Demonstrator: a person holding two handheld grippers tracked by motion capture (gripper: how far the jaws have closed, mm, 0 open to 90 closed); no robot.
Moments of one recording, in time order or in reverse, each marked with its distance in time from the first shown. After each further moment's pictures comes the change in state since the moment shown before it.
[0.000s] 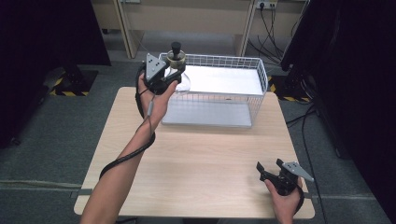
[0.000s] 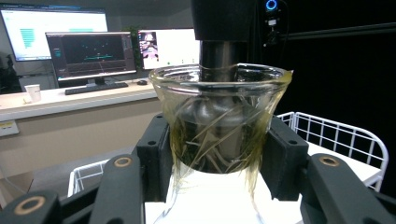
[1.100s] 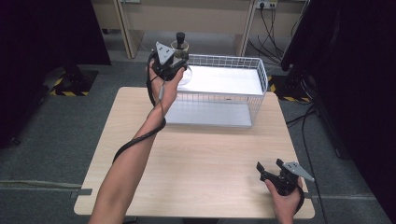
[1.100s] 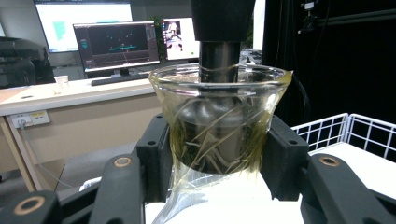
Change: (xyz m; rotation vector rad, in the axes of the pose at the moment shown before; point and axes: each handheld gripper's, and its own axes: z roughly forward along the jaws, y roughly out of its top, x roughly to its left) left arm 0.010 -0.003 0.057 0.057 0.112 0.019; right arm -0.001 0.000 0.000 0.001 0.010 0.010
